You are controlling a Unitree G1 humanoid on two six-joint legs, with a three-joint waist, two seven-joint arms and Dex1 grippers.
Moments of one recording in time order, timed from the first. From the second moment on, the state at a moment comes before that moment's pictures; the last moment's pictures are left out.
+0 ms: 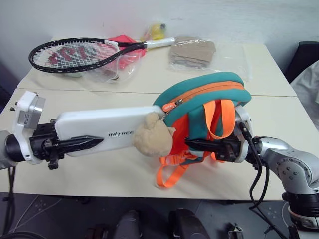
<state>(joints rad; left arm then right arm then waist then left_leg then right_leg) -0.03 1.15 0.55 -0.35 -1.07 0.83 -1.06 -0.34 -0.68 -0.08 -0.36 0.96 0.82 0.97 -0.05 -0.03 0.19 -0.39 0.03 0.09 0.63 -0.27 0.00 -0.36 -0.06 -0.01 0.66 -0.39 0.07</state>
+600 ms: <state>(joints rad) -0.77 0.80 0.00 -0.15 -0.79 0.76 -1.04 -0.37 -0.68 -0.06 -0.37 0.96 0.84 1.00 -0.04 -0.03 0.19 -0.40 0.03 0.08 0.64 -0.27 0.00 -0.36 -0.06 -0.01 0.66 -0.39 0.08</state>
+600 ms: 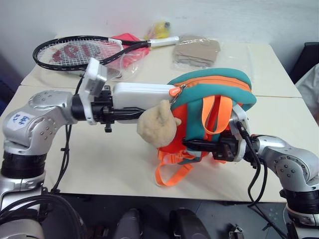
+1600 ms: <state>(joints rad) -0.54 0.96 0.18 -0.18 -0.71 0.69 -1.28 -0.31 -0.61 -0.03 -0.38 0.87 0.74 0.98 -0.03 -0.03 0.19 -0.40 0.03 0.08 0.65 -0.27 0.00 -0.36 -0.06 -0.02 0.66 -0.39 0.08</state>
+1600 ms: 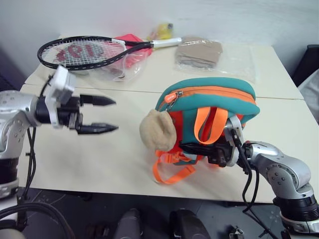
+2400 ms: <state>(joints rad) -0.54 0.79 0.19 -0.29 -0.76 0.70 -0.96 -0.33 -0.60 -0.01 -0.32 0.83 0.72 1.00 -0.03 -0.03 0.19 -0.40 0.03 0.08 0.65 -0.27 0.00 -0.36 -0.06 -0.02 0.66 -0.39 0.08</state>
